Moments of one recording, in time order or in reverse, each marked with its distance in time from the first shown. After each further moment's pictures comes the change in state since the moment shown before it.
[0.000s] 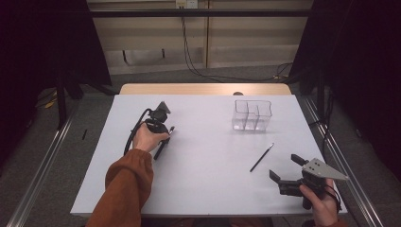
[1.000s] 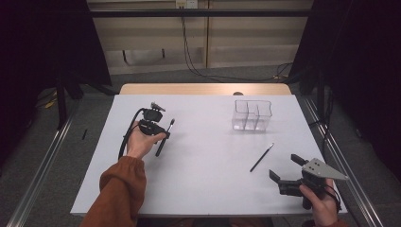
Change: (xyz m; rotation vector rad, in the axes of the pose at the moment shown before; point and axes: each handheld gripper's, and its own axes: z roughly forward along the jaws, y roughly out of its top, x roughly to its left) left arm 0.001 -0.021 -0.023 -0.231 -0.072 0.085; right arm 0.000 0.000 0.000 0.002 0.001 -0.001
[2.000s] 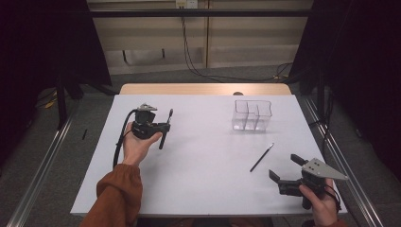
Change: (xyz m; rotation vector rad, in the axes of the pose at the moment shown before) left arm -0.002 -0.019 -0.022 -0.345 -0.051 0.061; right arm 0.000 0.000 0.000 0.000 -0.001 0.001
